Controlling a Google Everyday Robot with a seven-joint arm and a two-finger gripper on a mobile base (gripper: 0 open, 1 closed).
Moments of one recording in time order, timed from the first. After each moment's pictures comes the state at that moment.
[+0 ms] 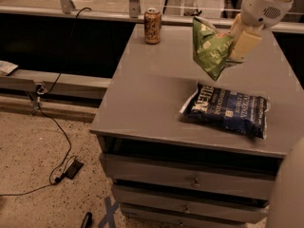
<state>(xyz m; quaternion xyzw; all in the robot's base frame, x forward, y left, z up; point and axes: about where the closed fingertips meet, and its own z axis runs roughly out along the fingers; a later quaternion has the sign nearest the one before) 0.602 -0.227 0.955 -0.66 0.73 0.03 0.16</state>
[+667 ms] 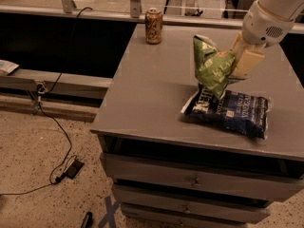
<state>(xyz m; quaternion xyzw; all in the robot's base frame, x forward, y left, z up) 0.567 -0.232 0.925 -0.66 0.74 0.04 0.13</state>
